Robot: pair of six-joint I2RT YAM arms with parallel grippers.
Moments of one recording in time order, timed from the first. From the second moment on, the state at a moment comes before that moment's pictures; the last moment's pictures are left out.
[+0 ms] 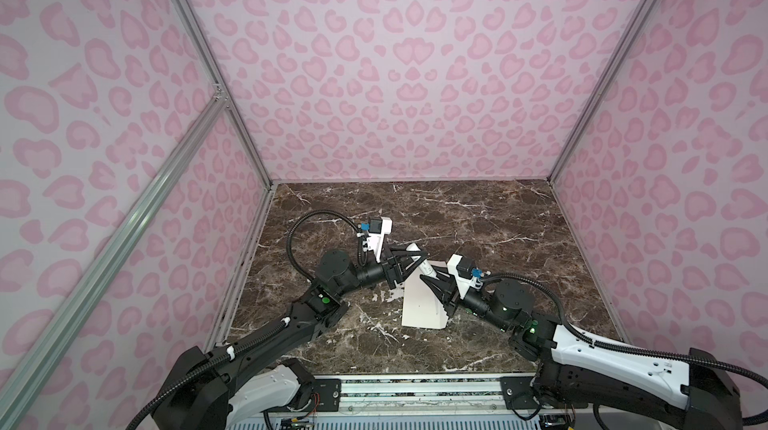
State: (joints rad) left arm -0.70 1.11 0.60 0.64 0.56 -0.74; right arm 1.00 0.93 0.47 0.45 0.02 0.04
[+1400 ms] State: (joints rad) left arm -0.66 1.28 0.61 0.90 0.61 -1.10; right arm 1.00 1.21 0.37 1.09 0.17 -0.17
